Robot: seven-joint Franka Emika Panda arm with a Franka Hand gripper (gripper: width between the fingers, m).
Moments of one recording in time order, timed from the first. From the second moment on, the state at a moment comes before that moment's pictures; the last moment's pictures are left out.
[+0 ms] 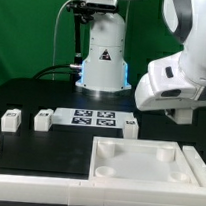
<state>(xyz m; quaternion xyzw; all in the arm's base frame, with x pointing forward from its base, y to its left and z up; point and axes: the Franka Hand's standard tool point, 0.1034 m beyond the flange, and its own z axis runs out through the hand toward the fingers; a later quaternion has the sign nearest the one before) 0.438 0.155 0.057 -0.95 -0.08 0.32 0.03</state>
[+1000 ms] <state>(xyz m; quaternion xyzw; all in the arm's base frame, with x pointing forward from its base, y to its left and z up) 0.513 0.104 0.083 -0.99 -0.12 -0.11 0.04</state>
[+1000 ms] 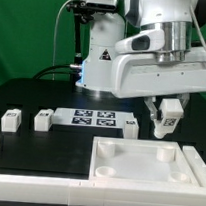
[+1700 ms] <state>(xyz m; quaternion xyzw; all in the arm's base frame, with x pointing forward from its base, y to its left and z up) 0.532 0.108 0.080 -0.97 -0.15 -0.16 0.04</state>
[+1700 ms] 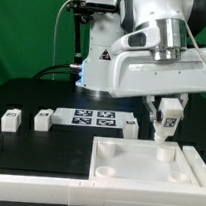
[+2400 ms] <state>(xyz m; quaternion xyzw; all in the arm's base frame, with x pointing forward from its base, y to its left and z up) 0.604 0.126 0.088 -0.97 -0.17 -0.18 0.05</state>
